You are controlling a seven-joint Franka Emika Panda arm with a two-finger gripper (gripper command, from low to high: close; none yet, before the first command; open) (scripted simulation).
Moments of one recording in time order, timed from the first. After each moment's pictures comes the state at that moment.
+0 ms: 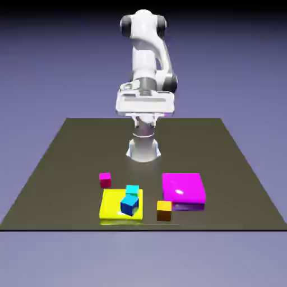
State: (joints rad) arm 0.02 -0.53 -0.04 -2.80 0.03 2.99 0.74
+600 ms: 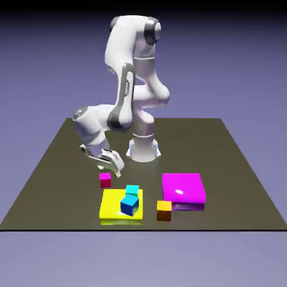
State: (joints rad) arm 0.12 0.13 -0.64 -2.57 0.51 2.27 0.75
